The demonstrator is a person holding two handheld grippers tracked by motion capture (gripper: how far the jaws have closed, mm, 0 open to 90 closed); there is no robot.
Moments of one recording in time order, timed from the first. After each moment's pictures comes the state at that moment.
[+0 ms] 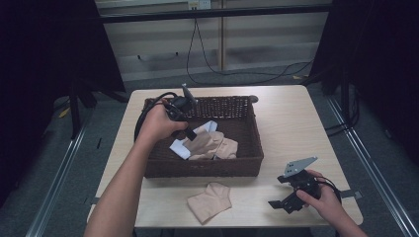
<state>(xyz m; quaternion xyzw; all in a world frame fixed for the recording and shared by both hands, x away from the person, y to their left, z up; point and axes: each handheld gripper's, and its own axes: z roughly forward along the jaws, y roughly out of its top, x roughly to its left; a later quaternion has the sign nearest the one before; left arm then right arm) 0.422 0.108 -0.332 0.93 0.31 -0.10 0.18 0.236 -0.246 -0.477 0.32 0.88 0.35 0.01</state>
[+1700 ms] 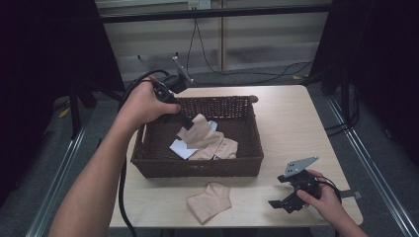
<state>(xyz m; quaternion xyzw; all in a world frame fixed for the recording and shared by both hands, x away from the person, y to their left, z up) 0.397 0.113 -0.243 0.93 0.28 -0.13 0.20 0.236 -0.247 -0.475 0.32 0.88 0.35 0.01</state>
